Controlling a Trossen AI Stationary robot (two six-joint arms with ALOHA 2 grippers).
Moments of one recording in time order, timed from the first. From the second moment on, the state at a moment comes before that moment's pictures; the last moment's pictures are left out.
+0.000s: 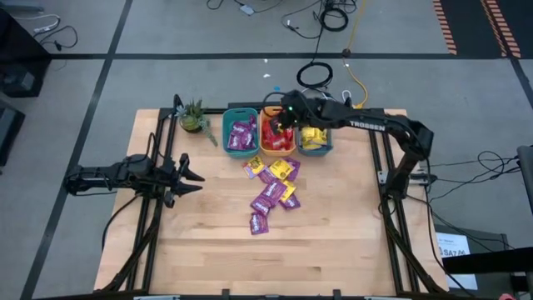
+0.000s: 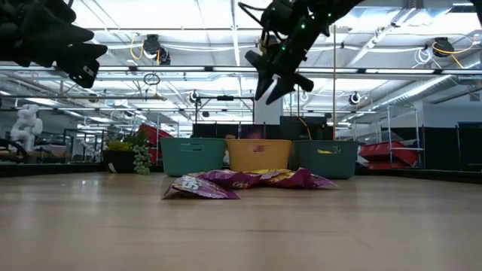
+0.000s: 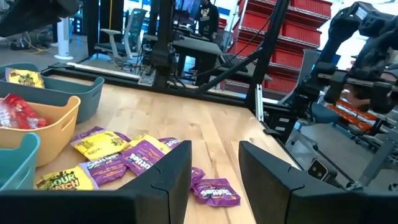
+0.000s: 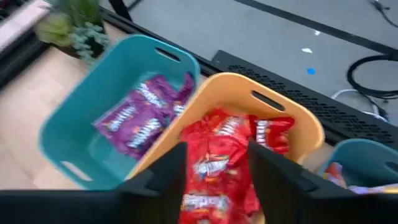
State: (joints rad) left arm -0.03 0.00 0.14 -0.18 0.17 -0.20; right arm -0.41 1.74 1.46 -0.52 0.25 0.50
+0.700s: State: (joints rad) left arm -0.03 0.00 0.14 -0.17 0.17 -0.20; right arm -0.42 1.75 1.46 -0.53 0.26 0.43
